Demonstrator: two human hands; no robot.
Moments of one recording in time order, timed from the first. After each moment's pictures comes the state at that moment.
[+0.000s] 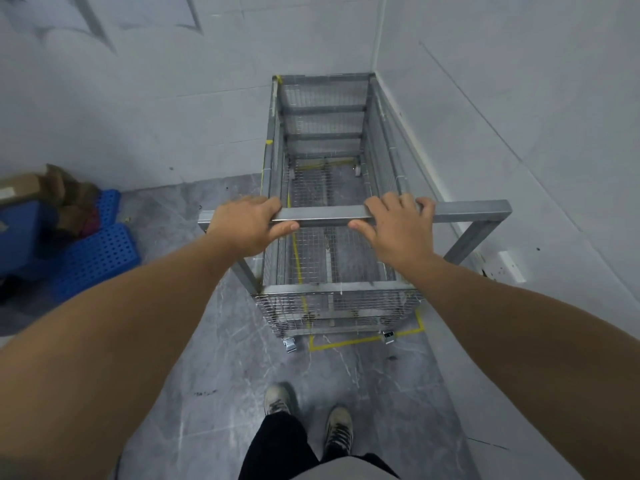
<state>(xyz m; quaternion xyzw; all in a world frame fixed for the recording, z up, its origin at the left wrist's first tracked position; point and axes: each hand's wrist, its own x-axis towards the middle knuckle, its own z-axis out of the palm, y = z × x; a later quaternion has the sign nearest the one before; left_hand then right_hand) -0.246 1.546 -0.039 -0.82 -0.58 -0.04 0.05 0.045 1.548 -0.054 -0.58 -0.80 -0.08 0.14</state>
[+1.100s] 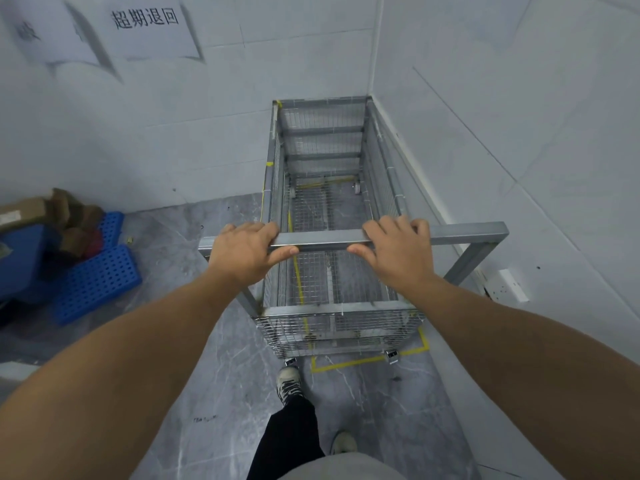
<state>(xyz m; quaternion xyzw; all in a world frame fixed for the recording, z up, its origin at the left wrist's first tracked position) -0.241 1.542 -0.043 -0.79 -0.61 -0.07 0.06 0.050 1.557 -0.056 -0.55 -0.82 -0.12 0.14</state>
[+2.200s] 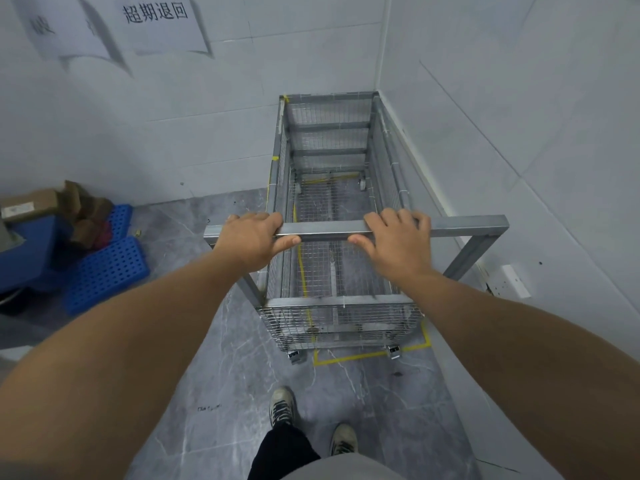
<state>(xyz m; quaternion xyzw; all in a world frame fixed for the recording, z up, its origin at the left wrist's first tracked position) -0.237 1.542 -0.034 -0.79 -0.61 -0.01 0.03 0.046 1.549 -0.052 -0.57 -0.80 -0.09 0.15</state>
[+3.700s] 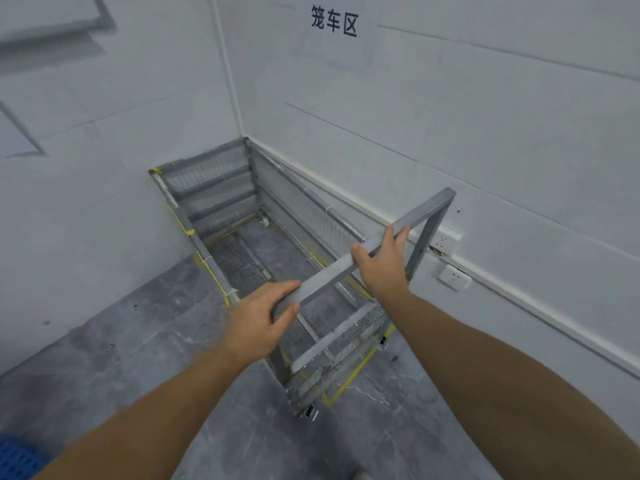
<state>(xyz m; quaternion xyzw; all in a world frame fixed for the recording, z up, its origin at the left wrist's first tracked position) -0.334 1.567 -0.040 -0.86 -0.31 -0.26 -0.29 -0.089 1.524 -0.042 -0.82 -0.35 0.19 0.42</state>
